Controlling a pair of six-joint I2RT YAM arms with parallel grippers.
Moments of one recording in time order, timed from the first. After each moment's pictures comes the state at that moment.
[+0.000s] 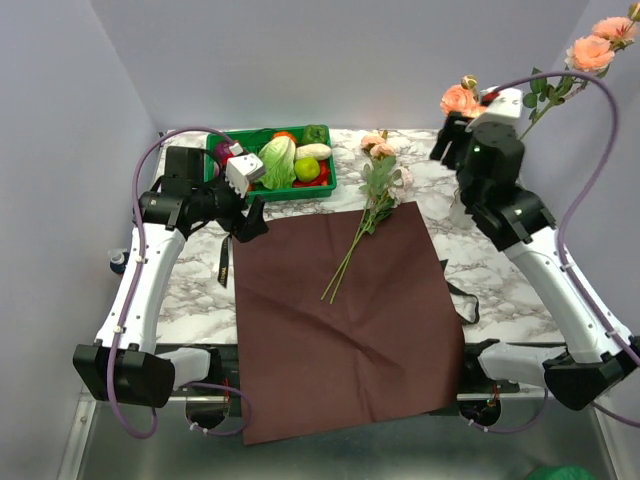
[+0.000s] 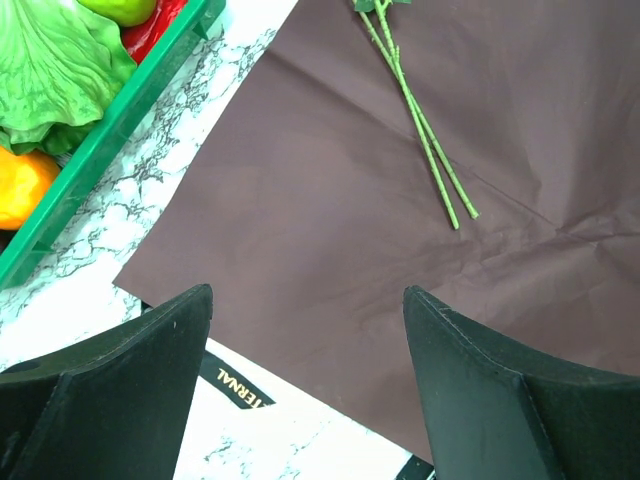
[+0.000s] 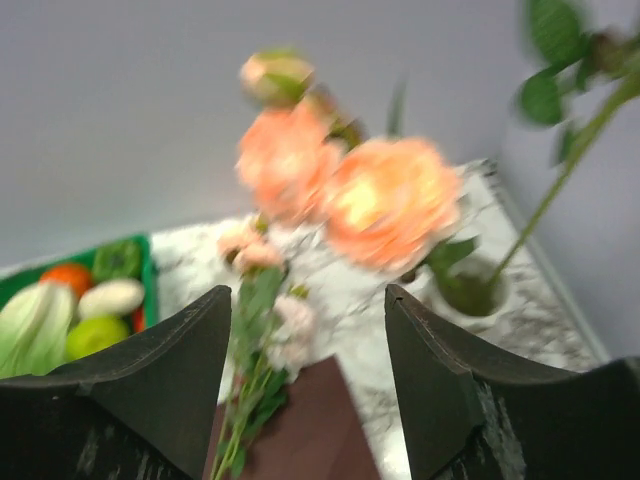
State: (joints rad) left arm -0.12 1.23 1.33 -0.92 0.64 0.46; right arm 0.44 1.21 1.47 -0.35 0.61 0.16
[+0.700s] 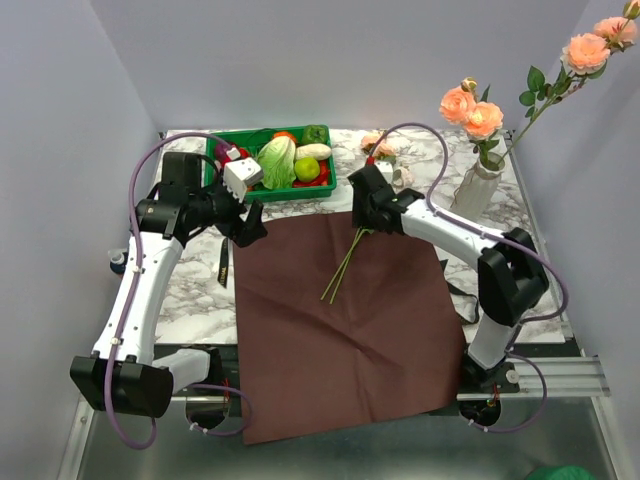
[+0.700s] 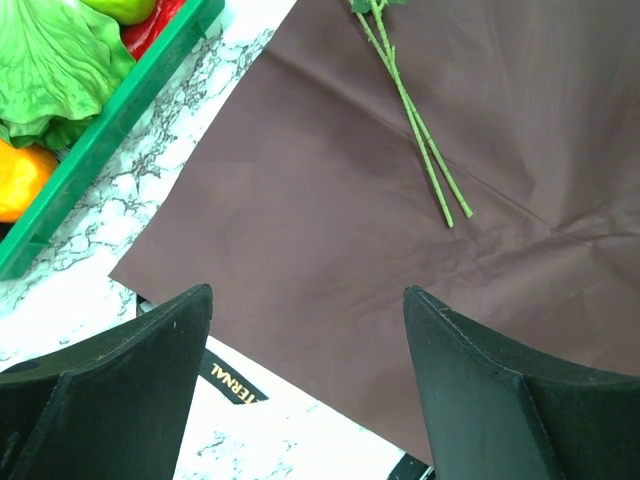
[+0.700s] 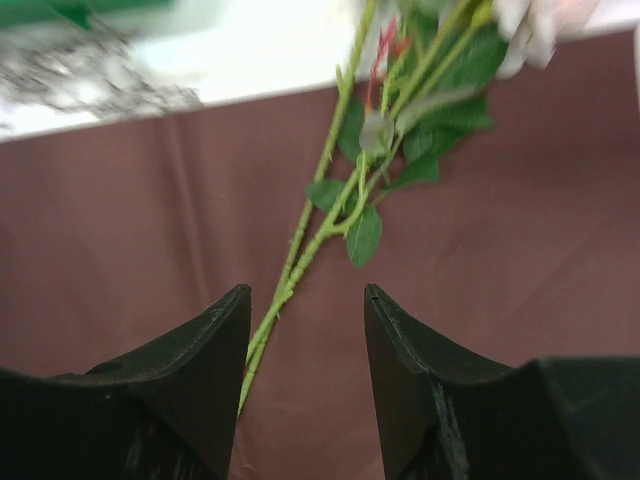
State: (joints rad) left arm -0.12 1.18 1.30 -0.91 0.64 0.44; right arm 0.65 1.74 1.35 -0.49 0.37 0.53
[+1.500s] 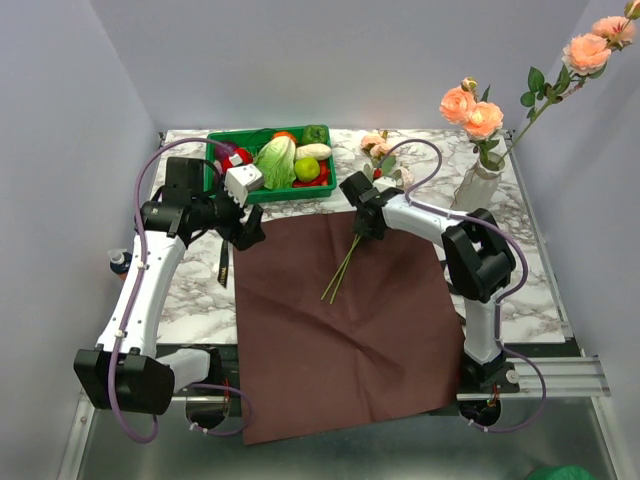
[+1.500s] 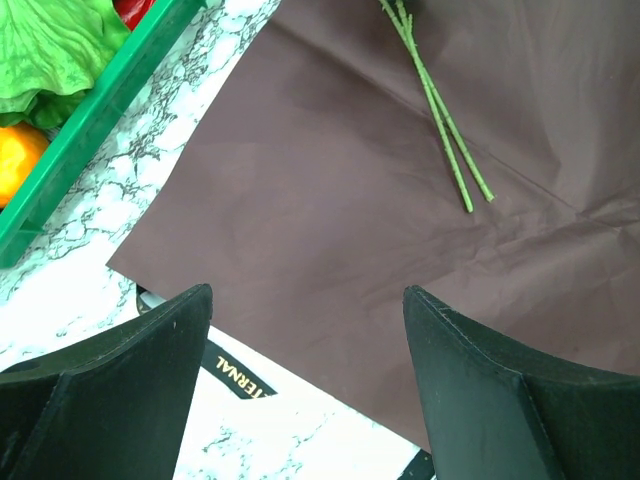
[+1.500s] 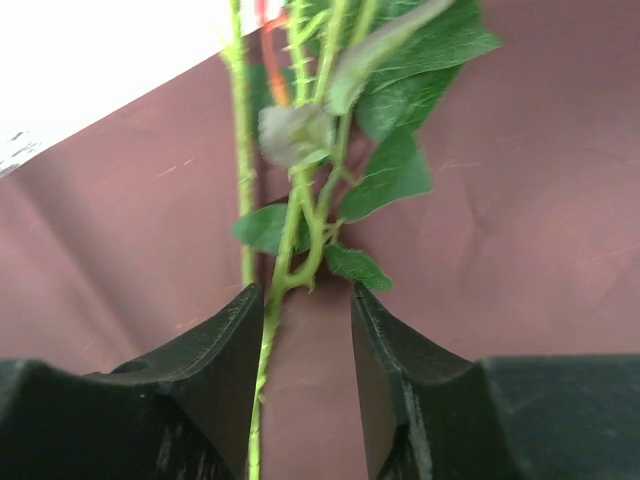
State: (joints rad) left arm -0.10 1.19 1.23 -0.88 0.63 0.50; right arm 0.63 2.01 1.44 -0.58 0.41 0.84
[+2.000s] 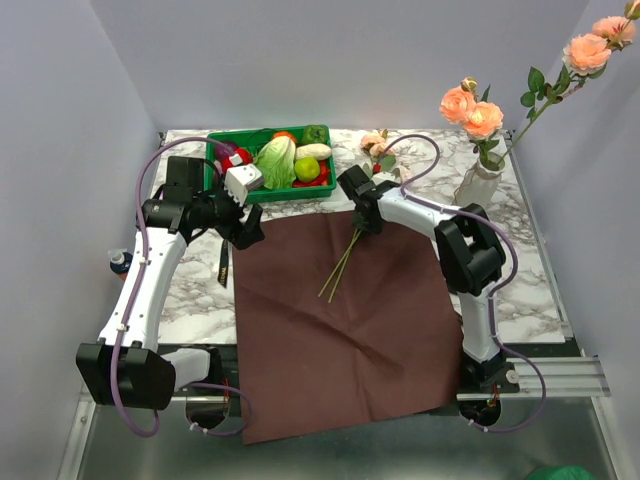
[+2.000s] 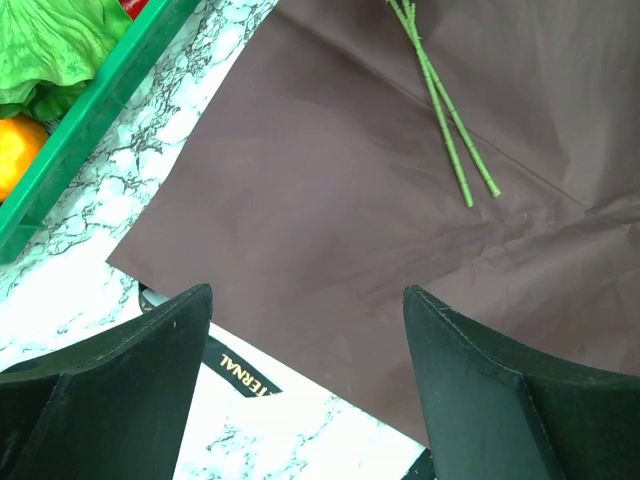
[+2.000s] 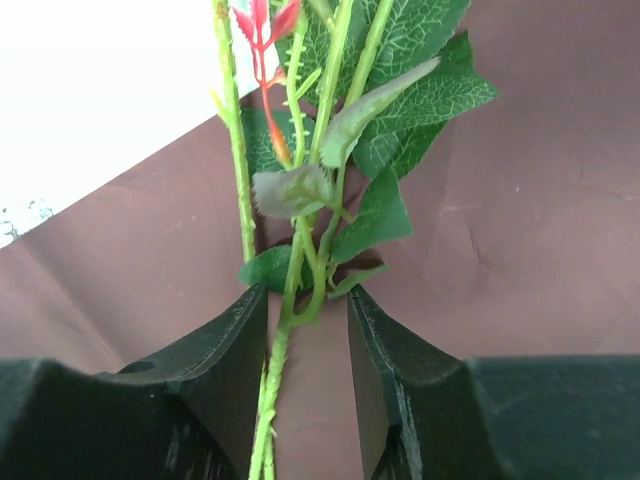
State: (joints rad) left arm -0.09 1.21 1.23 -0.88 0.63 0.51; right arm 0.61 2.08 1.53 -0.63 0.43 0.87
